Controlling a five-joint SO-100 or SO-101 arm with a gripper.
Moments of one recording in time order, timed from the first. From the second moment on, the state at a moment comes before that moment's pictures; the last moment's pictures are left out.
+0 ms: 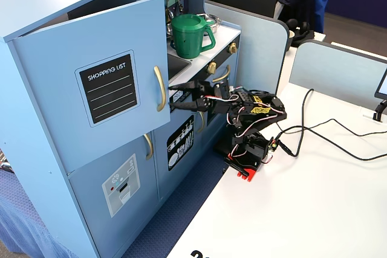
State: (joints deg) arm -48.2 172.4 152.5 -7.5 -121.0
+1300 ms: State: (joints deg) arm -52.2 151.1 141.4 -14.3 -123.2
